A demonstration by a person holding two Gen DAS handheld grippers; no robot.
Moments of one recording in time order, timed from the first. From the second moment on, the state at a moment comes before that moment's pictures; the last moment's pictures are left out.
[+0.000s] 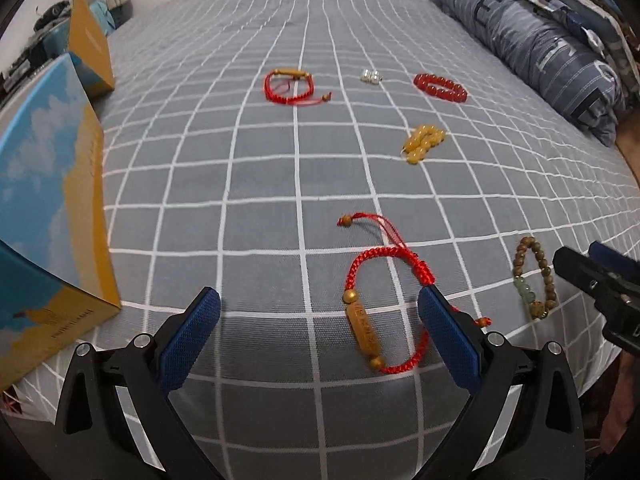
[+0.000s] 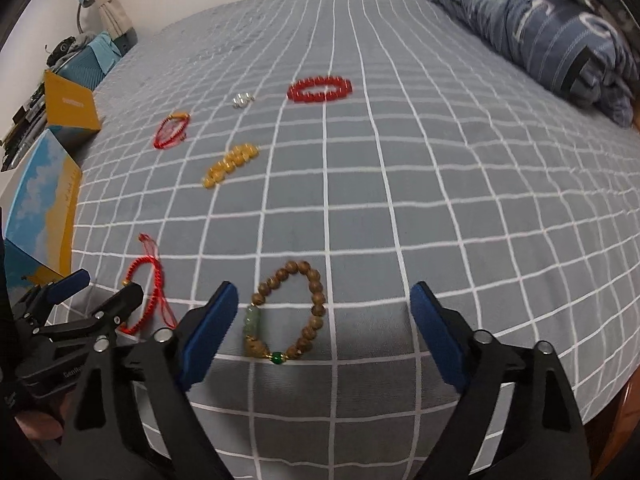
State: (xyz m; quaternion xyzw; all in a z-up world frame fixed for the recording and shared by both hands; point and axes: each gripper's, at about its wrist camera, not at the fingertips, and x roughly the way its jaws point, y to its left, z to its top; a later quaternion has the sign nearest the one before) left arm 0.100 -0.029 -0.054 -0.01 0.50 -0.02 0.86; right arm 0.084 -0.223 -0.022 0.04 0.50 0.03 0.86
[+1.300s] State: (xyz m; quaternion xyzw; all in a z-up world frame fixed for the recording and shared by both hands) left arm 0.103 -0.028 -0.060 -0.01 0.53 -0.03 0.85; right arm 0.096 -0.212 -0.047 0.05 0.56 0.03 0.83
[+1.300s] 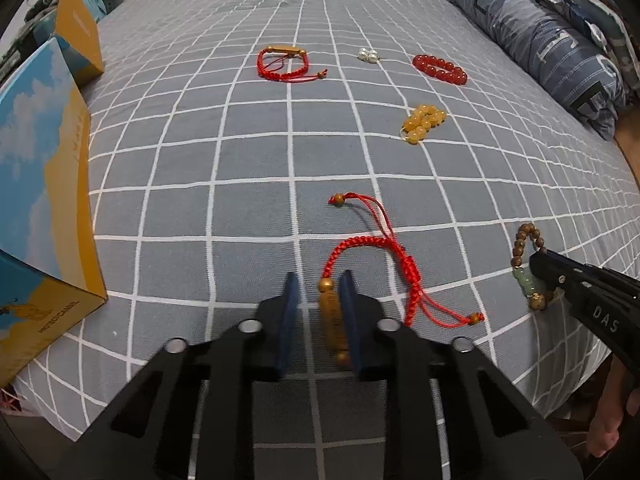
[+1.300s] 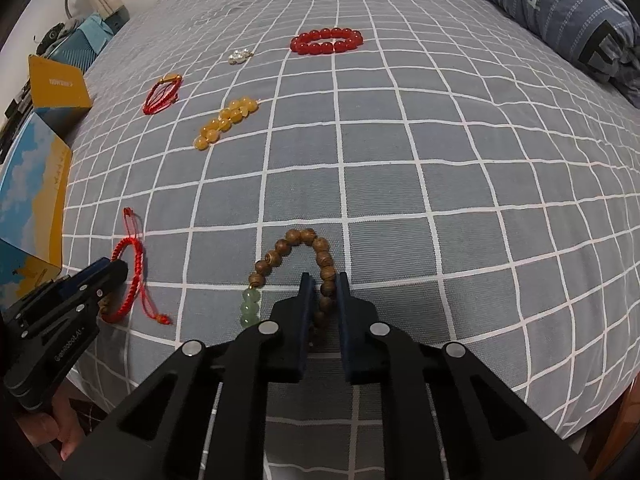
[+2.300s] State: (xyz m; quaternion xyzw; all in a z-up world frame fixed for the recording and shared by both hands) left arm 0.086 -0.014 -0.018 -0.03 0.49 -0.05 0.87; right arm 0.086 -0.206 -0.016 0.06 0.52 0.05 0.85
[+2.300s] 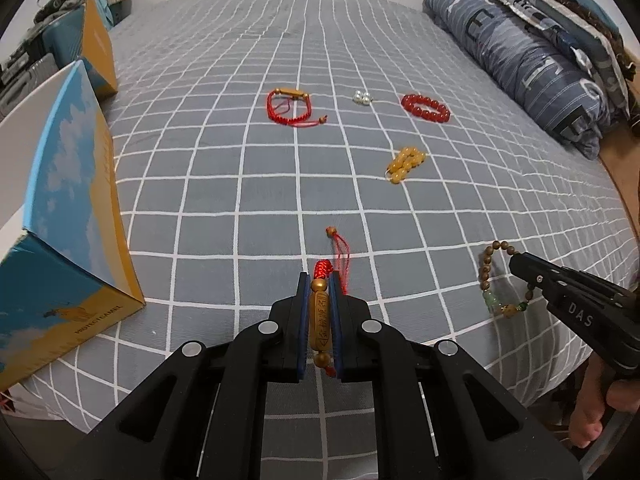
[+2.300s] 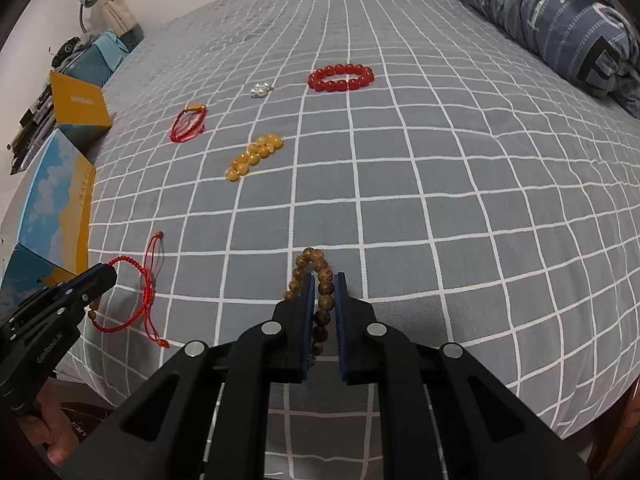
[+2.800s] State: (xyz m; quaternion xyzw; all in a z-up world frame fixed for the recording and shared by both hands) left arm 0.074 -0.006 0.011 -0.03 0.45 -0.04 0.89; right arm 0.076 -0.198 0.013 0.06 0.47 0.05 0.88
